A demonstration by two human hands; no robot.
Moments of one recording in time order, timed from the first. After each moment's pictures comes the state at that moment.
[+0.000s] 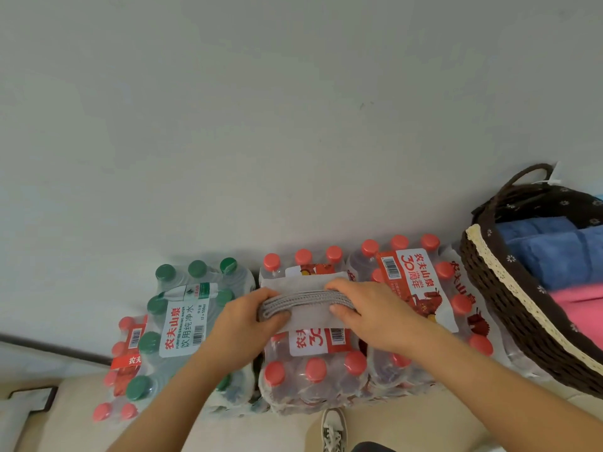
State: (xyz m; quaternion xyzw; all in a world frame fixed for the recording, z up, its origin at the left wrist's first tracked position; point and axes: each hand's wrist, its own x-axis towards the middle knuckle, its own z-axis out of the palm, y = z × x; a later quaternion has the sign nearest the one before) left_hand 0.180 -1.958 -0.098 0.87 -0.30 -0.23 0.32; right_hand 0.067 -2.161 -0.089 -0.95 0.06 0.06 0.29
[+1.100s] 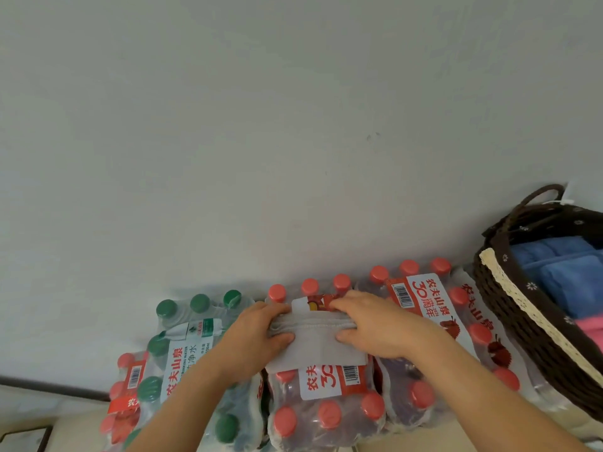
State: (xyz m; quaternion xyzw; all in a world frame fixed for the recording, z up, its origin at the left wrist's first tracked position) left_hand 0.224 -1.976 -0.102 0.86 -0.39 -0.24 0.22; right_hand 0.108 -2.172 -0.080 -0.94 0.09 0.21 0.26
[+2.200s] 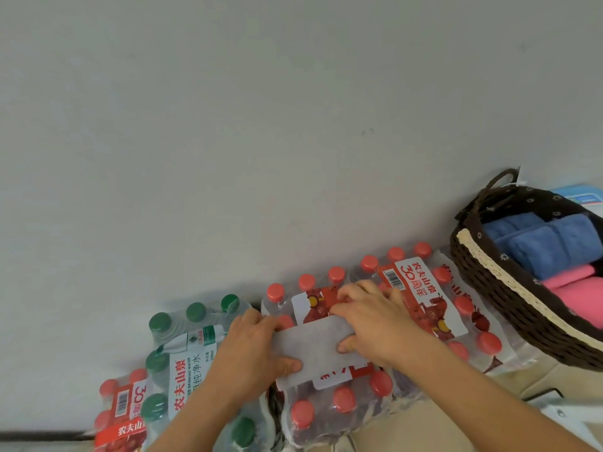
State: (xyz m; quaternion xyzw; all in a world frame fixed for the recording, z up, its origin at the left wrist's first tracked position) left_hand 0.216 -1.954 -0.095 0.87 -0.41 -0.23 0.12; right_hand 0.094 -2.130 -0.077 -0.97 0.18 0.15 0.12
